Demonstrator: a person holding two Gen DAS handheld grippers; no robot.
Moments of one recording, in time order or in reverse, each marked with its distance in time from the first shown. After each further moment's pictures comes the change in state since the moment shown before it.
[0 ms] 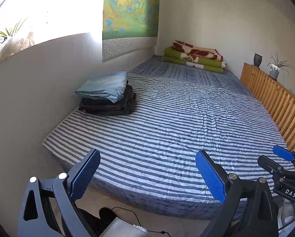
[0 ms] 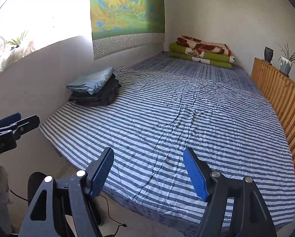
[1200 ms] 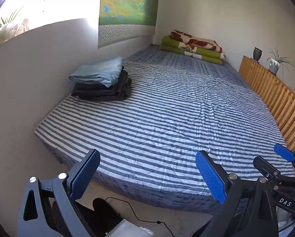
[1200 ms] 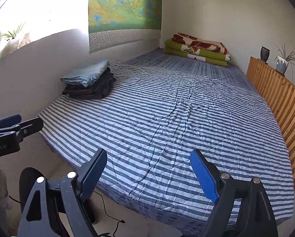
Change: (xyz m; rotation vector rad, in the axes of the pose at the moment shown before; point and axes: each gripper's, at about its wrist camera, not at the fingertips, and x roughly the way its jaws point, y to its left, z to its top) left arm 0.035 0.008 -0.018 -0.007 0.081 -0.037; right arm 0.009 0.005 -0.019 -0.019 0.009 -0.061
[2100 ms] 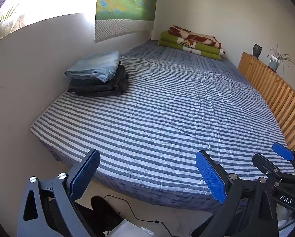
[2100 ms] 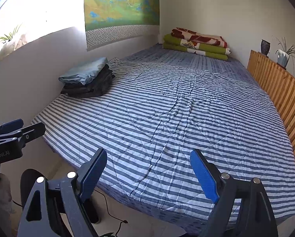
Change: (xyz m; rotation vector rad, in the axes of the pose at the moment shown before) left arm 0.023 0.007 0.000 0.009 0.031 -0.016; right arm 0.014 -0.006 -0.001 0.027 0.029 0.014
